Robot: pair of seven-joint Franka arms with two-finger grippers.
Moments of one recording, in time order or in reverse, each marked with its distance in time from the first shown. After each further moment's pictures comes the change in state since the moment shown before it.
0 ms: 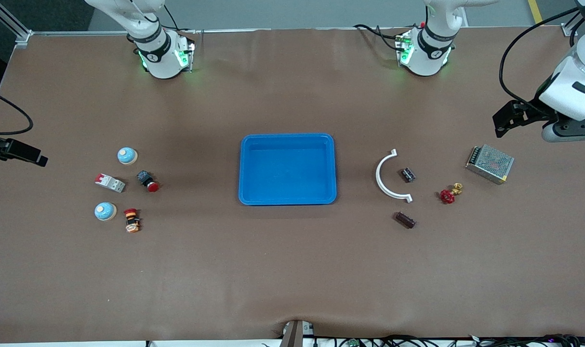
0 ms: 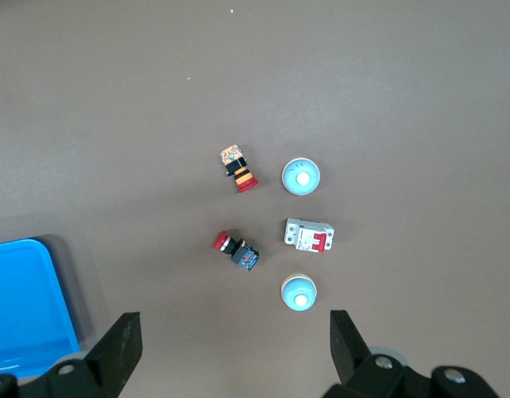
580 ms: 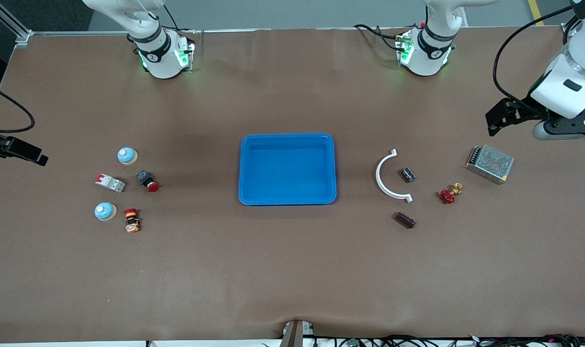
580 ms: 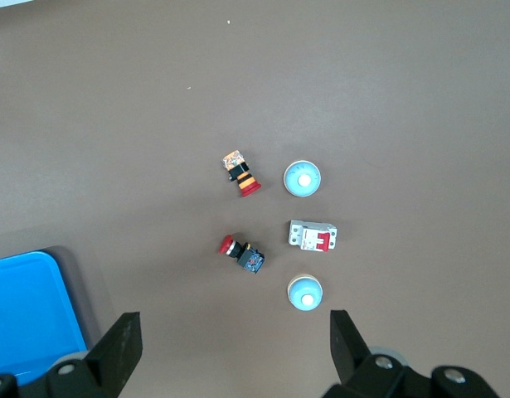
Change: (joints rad) left arm -0.003 -0.004 -0.023 0.002 -0.040 -0.004 0.001; right arm 0.121 -0.013 -0.106 0.005 0.003 -0.001 0.050
